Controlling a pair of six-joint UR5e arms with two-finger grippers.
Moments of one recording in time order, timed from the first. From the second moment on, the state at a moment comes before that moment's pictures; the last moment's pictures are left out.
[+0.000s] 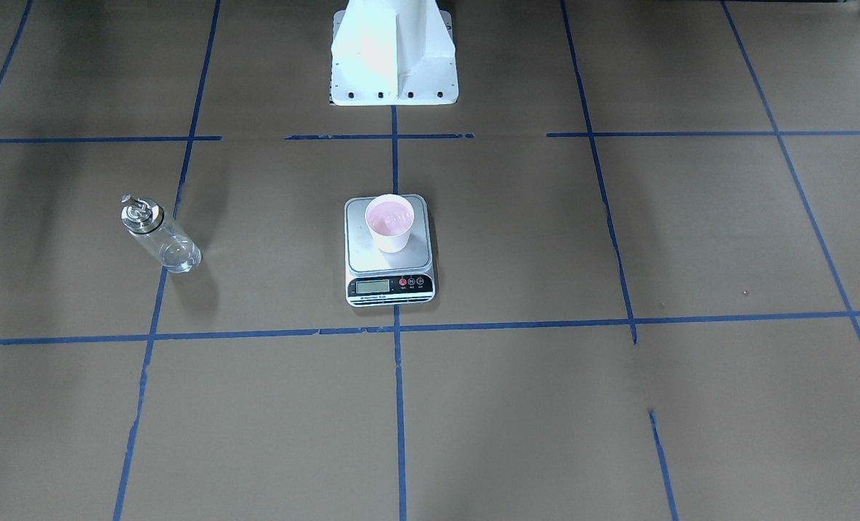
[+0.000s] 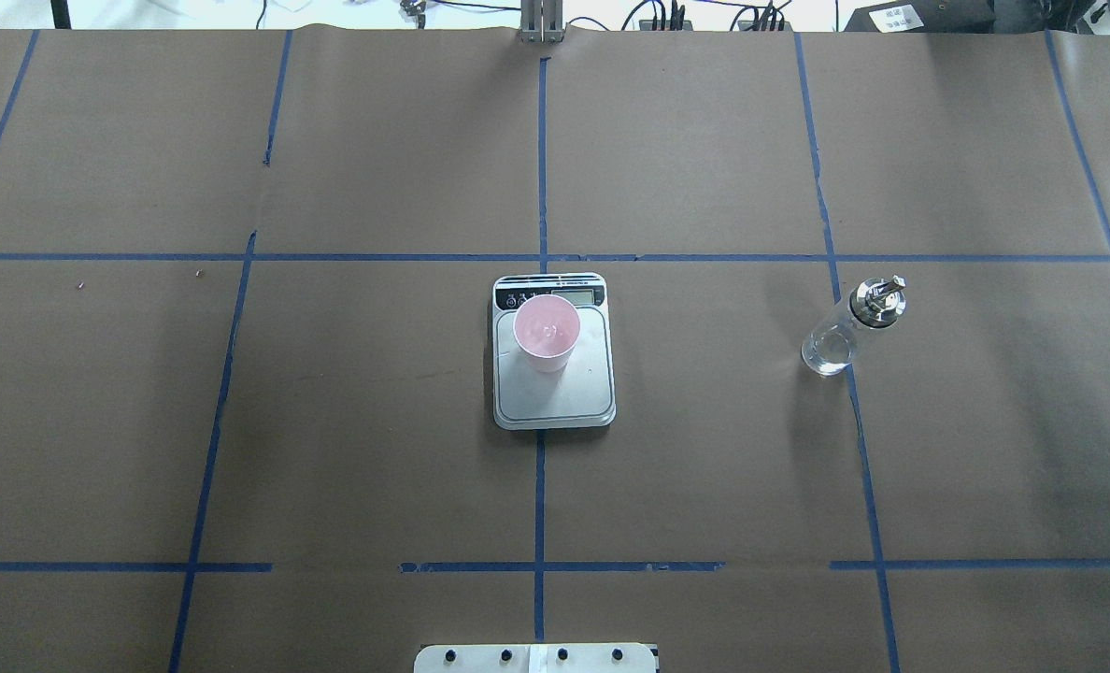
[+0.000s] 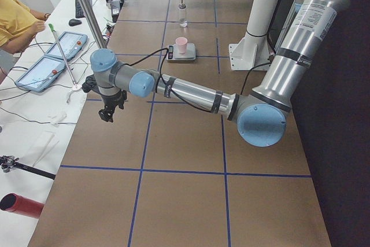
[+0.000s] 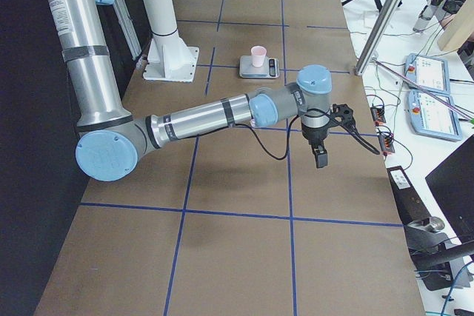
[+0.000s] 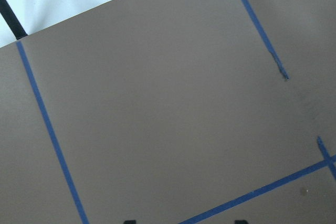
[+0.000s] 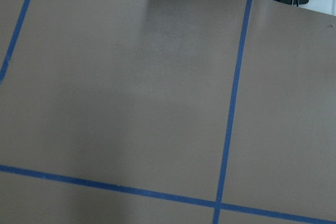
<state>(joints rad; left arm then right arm) -1.49 -1.97 -1.40 -1.68 -2.32 0.09 1.49 -1.33 1.65 -1.62 2.22 0.03</state>
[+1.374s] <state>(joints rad) -1.54 -1.72 -1.49 -1.84 -2.41 -0.12 1.55 -1.49 1.68 -1.72 2.27 -0.12</state>
